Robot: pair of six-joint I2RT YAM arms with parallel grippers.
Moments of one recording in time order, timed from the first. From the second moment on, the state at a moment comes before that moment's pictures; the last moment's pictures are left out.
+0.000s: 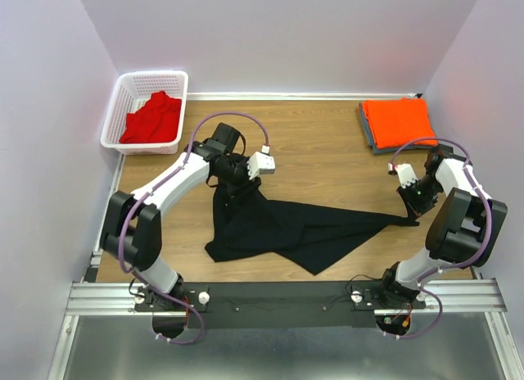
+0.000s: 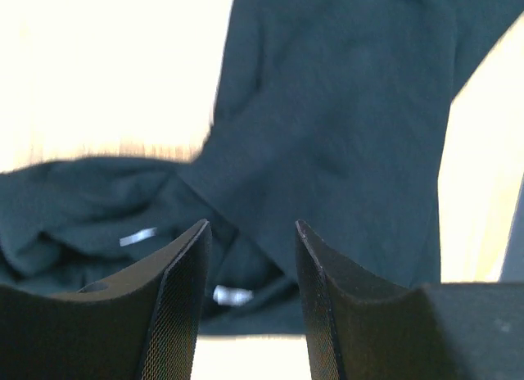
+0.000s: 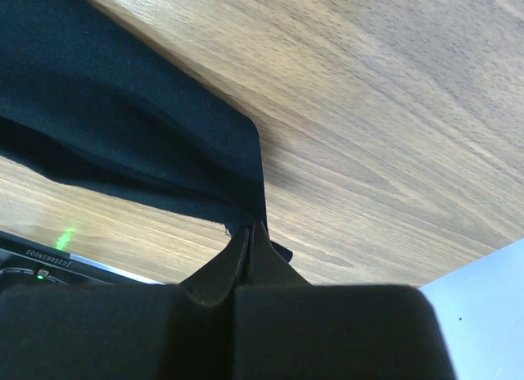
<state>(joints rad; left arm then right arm) -0.47 1.57 1.20 -0.76 0.63 0.80 -0.39 1.60 1.06 -1.03 -0.12 -0.92</state>
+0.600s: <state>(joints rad) -0.35 1.85 1.30 -0.89 0.88 0.84 -0.39 1.60 1.04 -1.03 -0.11 -0.92</state>
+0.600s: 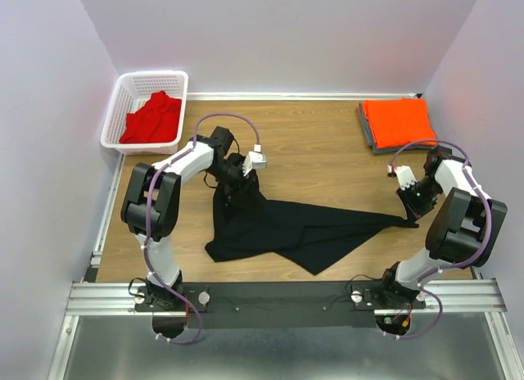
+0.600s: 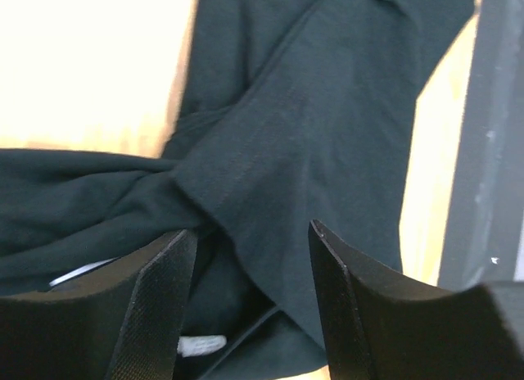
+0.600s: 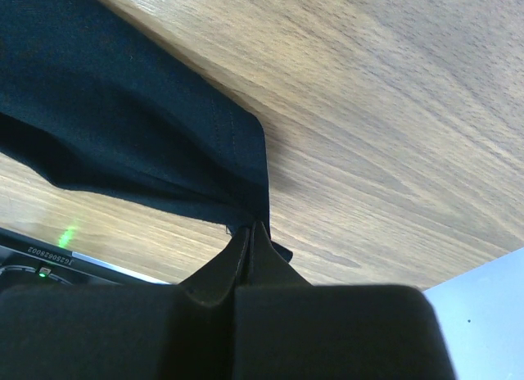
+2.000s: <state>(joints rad) -0.11 1.71 1.98 -0.80 0.85 0.60 -0.36 1.71 1.67 -1.13 -0.20 -0.83</state>
